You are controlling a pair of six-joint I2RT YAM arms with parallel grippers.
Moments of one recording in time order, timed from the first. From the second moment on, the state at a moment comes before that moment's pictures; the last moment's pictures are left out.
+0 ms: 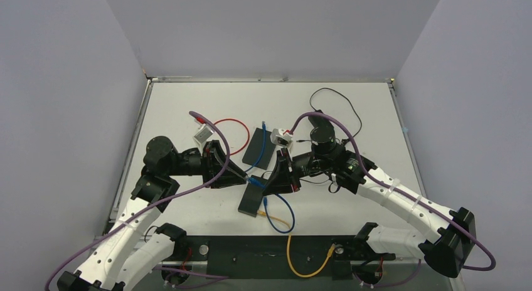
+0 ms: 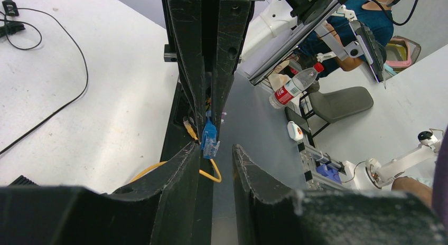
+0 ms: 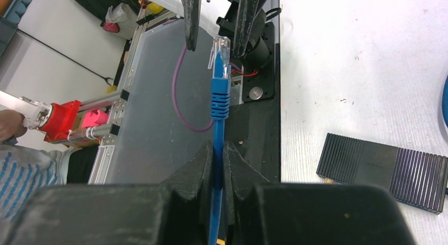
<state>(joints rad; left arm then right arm) -0.42 0.77 0.72 0.11 1.14 -0.72 0.81 1.13 0.95 -0.17 -0.98 0.27</state>
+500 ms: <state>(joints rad) -0.42 0.79 0.72 0.10 1.14 -0.71 0.81 1.16 0.95 -0.16 -0.99 0.27</state>
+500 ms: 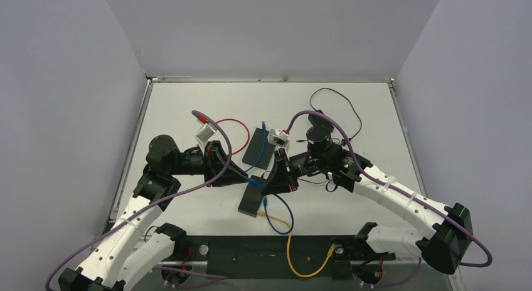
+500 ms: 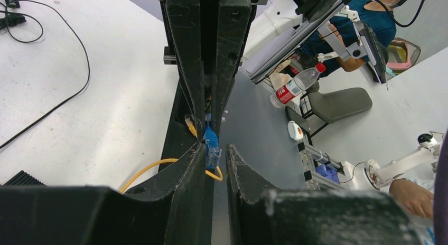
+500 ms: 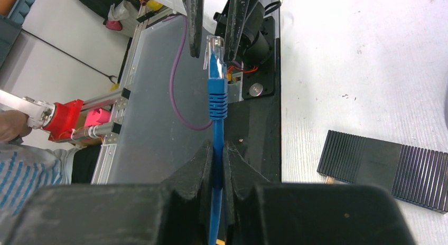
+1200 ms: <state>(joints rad) -0.42 0.82 0.72 -0.05 1.02 -0.65 0.80 1.11 0.96 -0.28 -0.81 0.17</state>
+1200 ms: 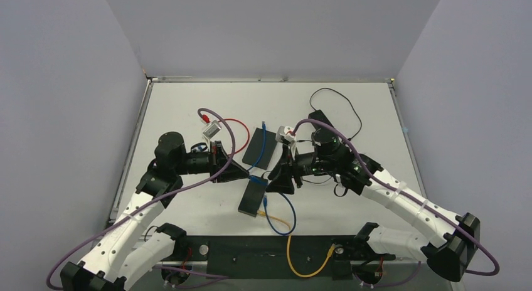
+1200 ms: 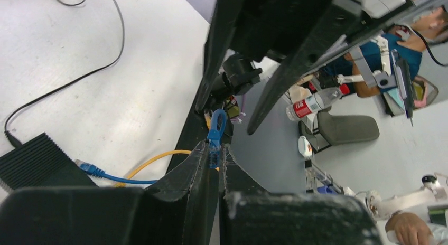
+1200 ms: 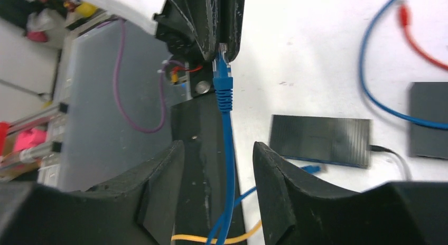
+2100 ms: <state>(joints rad) -0.33 0.96 0.69 -0.05 0.81 -0.89 0.90 0.96 0.93 -0.24 -0.26 -0.04</state>
